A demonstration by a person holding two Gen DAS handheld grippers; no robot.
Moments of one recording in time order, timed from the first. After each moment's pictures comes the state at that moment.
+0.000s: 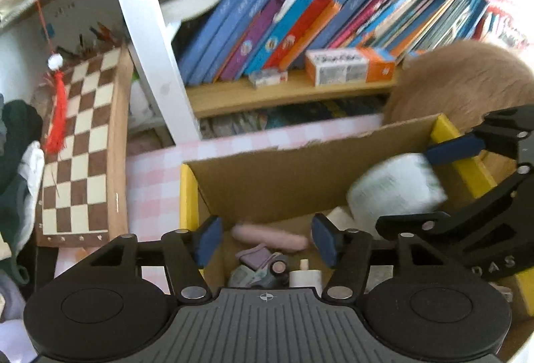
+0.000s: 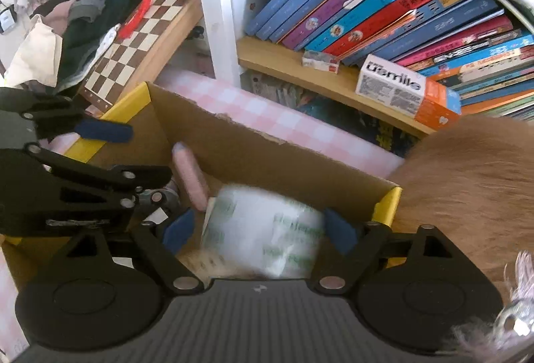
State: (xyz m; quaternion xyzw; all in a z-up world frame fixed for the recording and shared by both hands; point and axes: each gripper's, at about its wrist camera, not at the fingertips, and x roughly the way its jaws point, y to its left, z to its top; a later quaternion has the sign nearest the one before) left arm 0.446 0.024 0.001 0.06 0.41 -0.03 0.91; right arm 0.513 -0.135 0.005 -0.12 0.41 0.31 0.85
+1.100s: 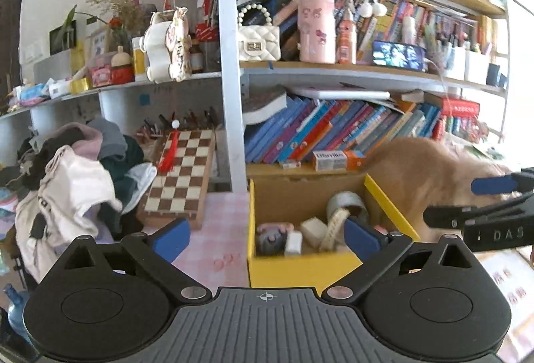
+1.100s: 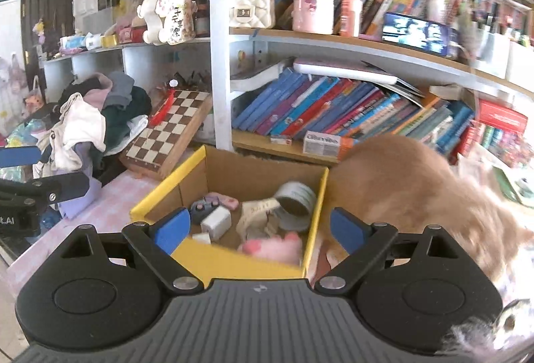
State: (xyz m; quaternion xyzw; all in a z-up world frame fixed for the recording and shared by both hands) left arm 0.163 0.023 0.084 0.01 0.21 0.03 0.98; right arm 0.239 -0.198 0.095 -0.05 0.24 0.21 0.95
